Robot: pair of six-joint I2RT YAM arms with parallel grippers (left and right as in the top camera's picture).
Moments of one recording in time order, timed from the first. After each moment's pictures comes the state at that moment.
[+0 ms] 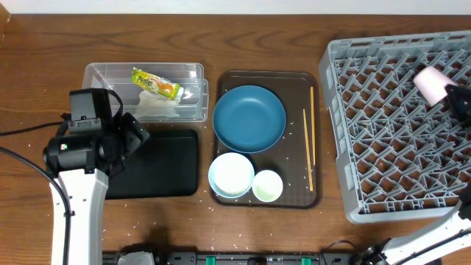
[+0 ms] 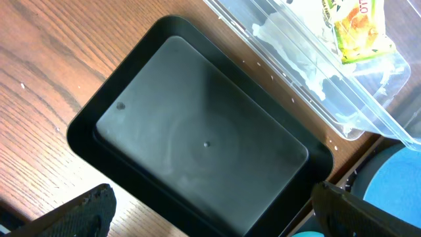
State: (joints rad) left arm 0.13 1.18 1.14 -1.13 -0.11 -0.62; right arm -0.87 2.09 1.30 0.08 -1.44 0.56
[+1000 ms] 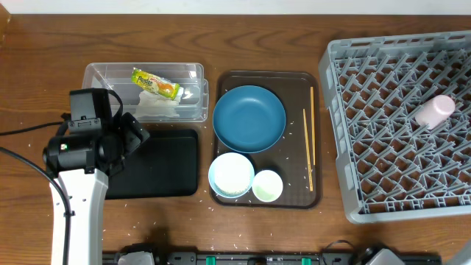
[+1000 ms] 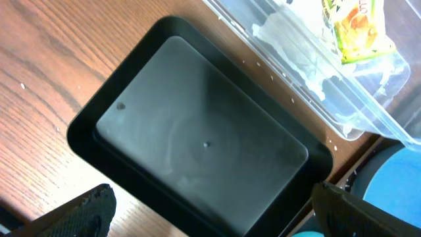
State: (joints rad) left arm 0.13 1.18 1.14 -1.13 -0.11 -0.62; right arm -0.75 1.28 1.31 -0.42 -1.02 0.56
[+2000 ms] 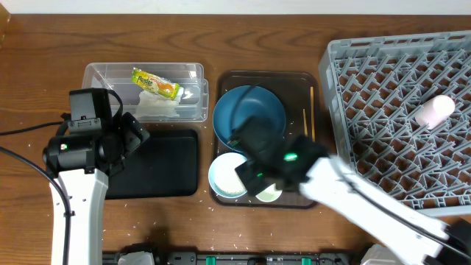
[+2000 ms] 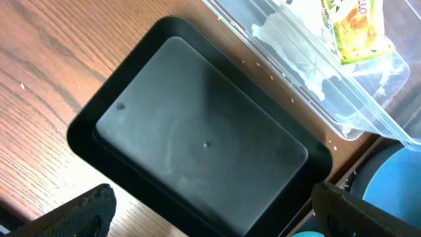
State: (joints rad) left arm 0.13 1.18 1.15 -1.14 -0.11 -0.62; right arm 0.93 1.55 1.31 -1.05 -0.05 0.35
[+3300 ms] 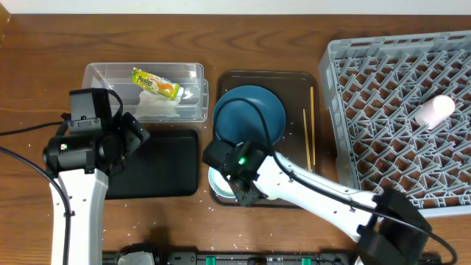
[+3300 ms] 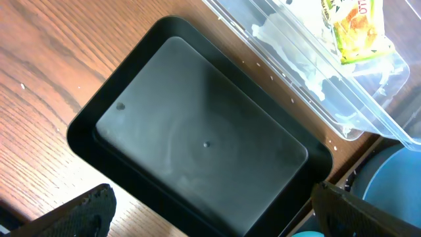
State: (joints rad) left arm 0.13 1.18 1.15 -1.14 -0.11 -0.62; right arm 1.01 1.77 1.36 -1.18 0.11 0.49
